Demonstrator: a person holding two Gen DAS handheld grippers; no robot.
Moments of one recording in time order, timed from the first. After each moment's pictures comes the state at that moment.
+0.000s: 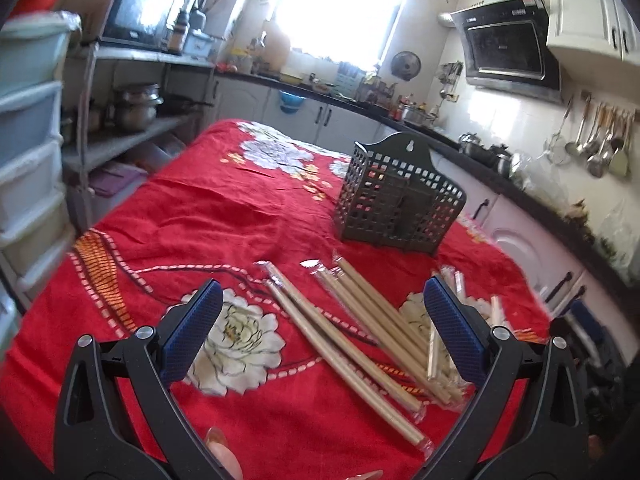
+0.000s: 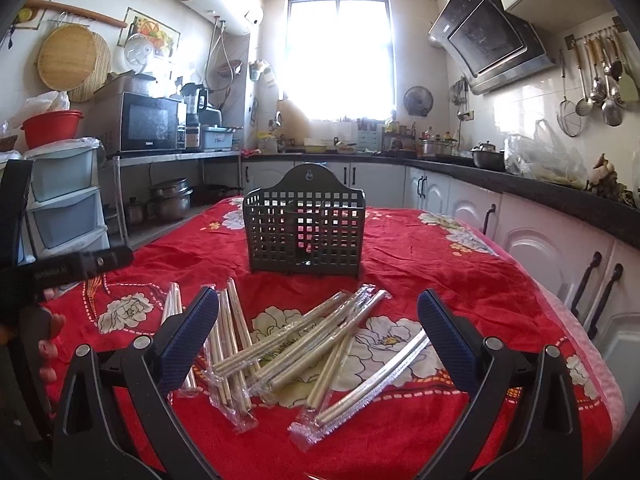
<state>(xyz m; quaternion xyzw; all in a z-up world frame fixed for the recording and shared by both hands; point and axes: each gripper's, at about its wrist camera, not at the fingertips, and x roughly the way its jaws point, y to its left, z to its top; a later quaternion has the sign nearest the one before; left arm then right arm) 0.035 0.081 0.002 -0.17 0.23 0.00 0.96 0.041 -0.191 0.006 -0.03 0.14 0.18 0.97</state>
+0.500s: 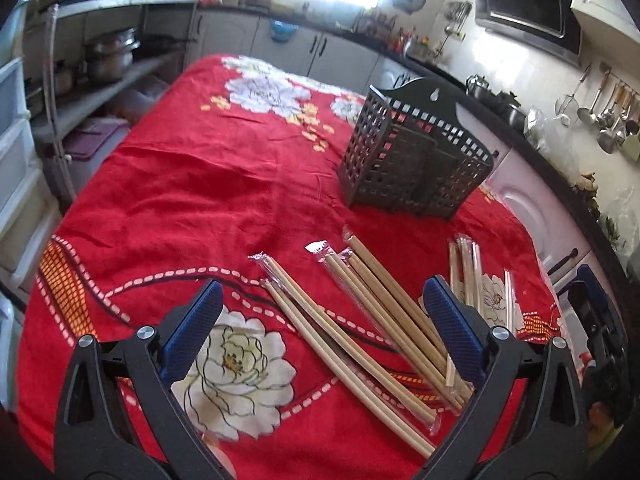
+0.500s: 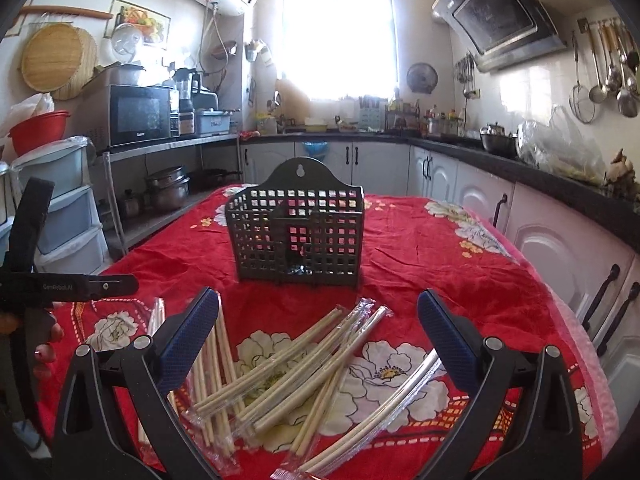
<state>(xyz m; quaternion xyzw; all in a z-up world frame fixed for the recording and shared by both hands) 0.111 0.099 -0.001 -0.16 0.37 -0.03 0.91 0.099 -0.189 0.024 -0.02 0.19 0.18 0.96</state>
